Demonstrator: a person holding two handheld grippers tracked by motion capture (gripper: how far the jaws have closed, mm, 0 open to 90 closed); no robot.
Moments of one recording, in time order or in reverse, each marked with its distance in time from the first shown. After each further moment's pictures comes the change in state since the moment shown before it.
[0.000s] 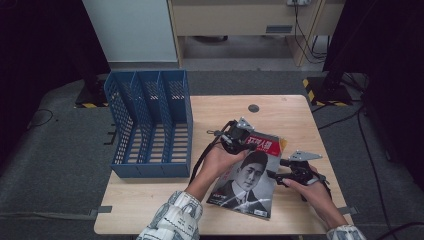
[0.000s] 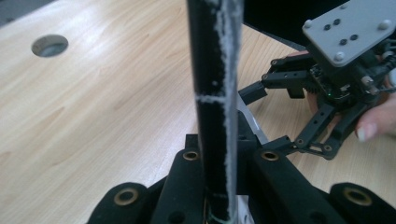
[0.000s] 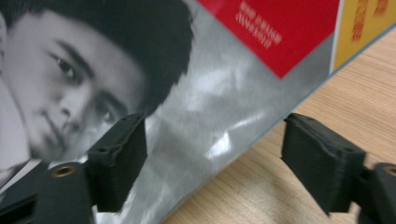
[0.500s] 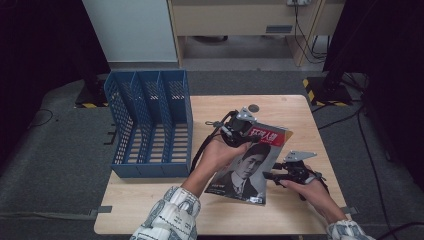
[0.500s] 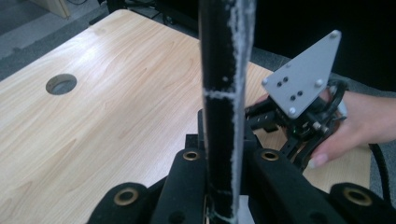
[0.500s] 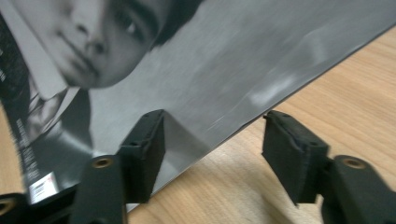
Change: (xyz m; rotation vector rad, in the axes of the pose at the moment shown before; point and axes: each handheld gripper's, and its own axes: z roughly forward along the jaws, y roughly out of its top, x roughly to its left) left arm -0.008 0.027 -0.027 -0.051 -0.017 0.042; right arm 0.004 0.003 0.009 0.049 0.130 -0.065
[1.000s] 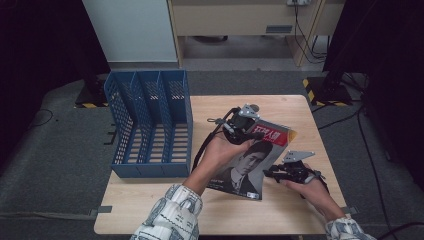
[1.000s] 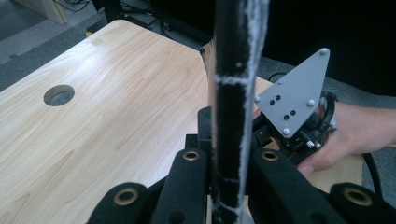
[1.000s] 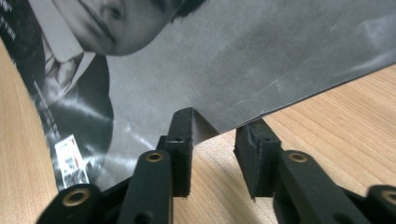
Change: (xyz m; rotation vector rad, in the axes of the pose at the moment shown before) left arm -0.003 0.011 -0.003 -0.019 -0.009 0.005; right arm 0.001 0.005 -0.001 0.015 0.016 -0.078
